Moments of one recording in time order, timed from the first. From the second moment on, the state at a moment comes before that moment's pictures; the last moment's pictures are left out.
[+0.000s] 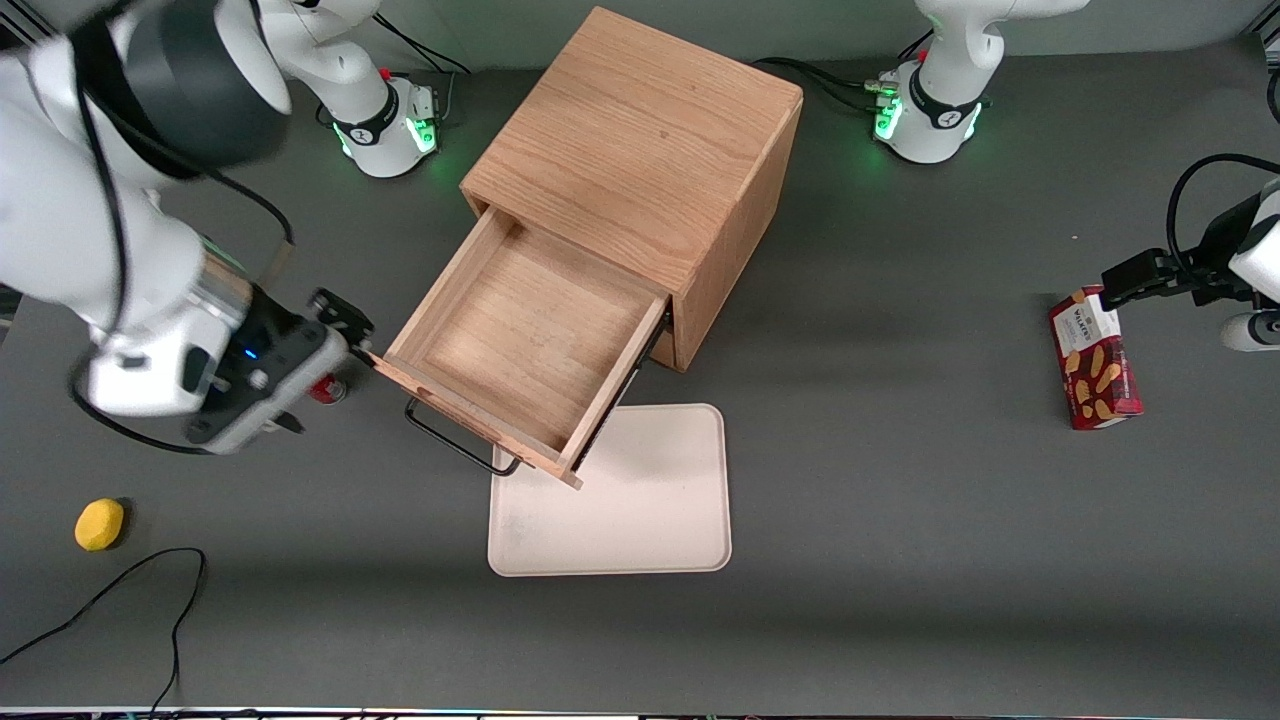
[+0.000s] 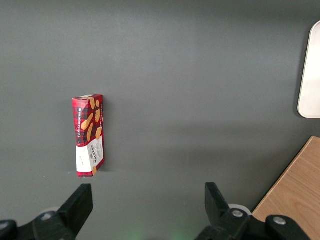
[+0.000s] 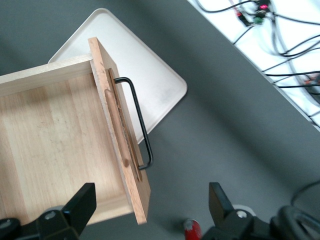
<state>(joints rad) 0.46 0.37 -0.24 -1.11 0.14 1.59 -0.50</state>
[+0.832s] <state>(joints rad) 0.36 0.11 -0.24 -1.27 0.09 1.55 -0.25</state>
